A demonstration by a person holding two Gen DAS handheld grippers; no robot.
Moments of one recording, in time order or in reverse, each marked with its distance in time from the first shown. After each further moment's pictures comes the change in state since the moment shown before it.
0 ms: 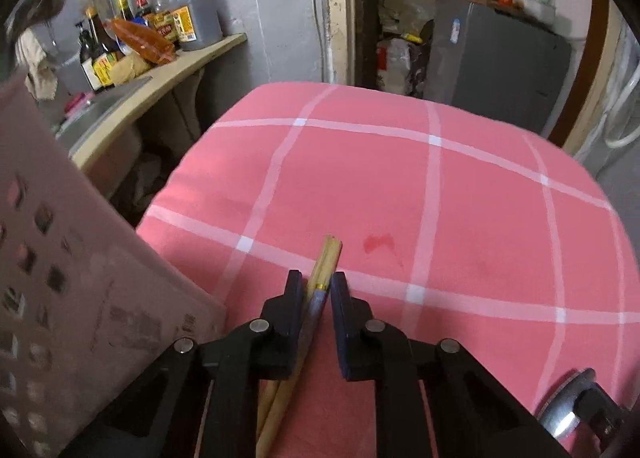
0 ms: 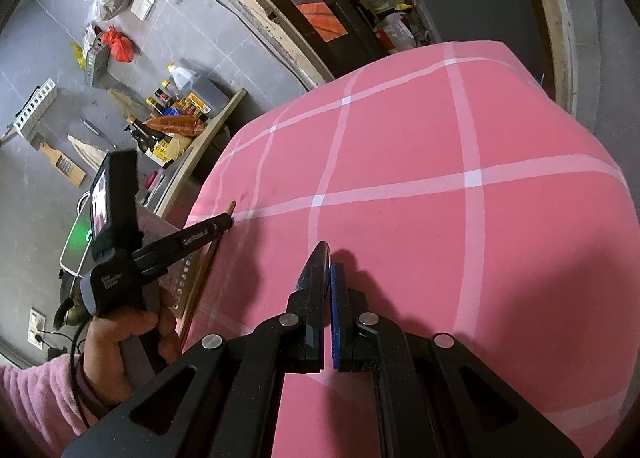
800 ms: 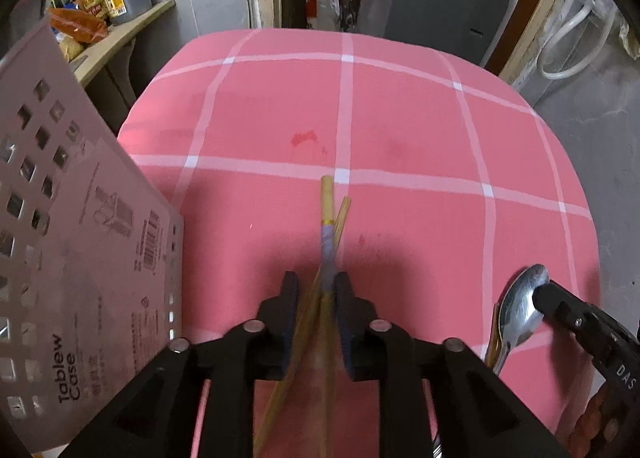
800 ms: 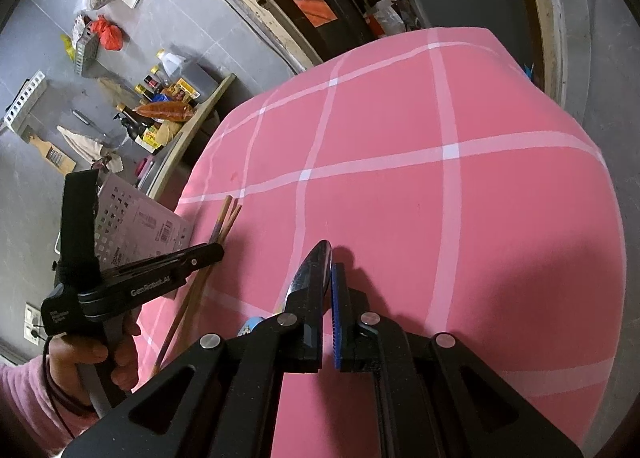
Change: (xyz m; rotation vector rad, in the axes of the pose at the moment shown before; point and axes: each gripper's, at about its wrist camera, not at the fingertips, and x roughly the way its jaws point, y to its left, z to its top) left arm -0.028 -0.006 -0.032 0.159 0.213 -0.189; right arm -0.009 -0.004 -0.006 0.007 0.072 -0.044
